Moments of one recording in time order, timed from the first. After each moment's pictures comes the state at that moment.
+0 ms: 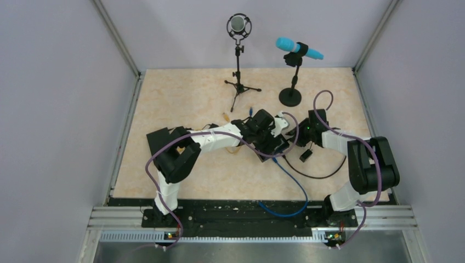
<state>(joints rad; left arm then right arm) -0.90 1.97 1.40 -0.31 0.13 0.10 0.16 1.57 0.72 -0.06 -0.15 1.06</state>
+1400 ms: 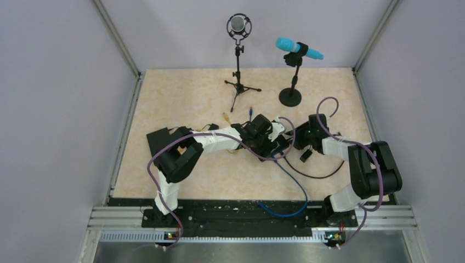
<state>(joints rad) -0.90 1.98 1.33 -0.28 0.14 0.05 0.17 1.53 0.63 0.03 -0.14 1.23</state>
